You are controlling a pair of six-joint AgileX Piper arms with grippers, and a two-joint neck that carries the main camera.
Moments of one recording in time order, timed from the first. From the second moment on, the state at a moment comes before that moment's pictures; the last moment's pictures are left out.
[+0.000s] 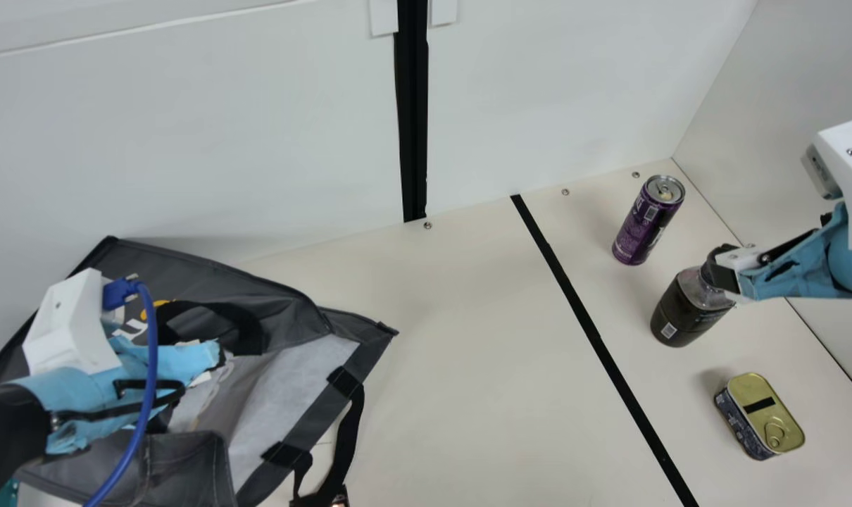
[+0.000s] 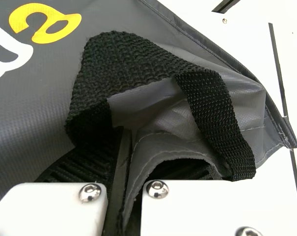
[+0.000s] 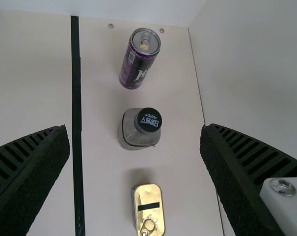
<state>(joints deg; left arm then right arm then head) -22.4 88.3 -78.7 -15.6 49.9 -14.8 -39.6 71.1 -87.2 11.7 67.6 -38.7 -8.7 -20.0</state>
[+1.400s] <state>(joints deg) -22.4 88.3 -78.7 -15.6 49.9 -14.8 -32.6 95.7 -106.7 7.0 69.2 -36.4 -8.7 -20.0</state>
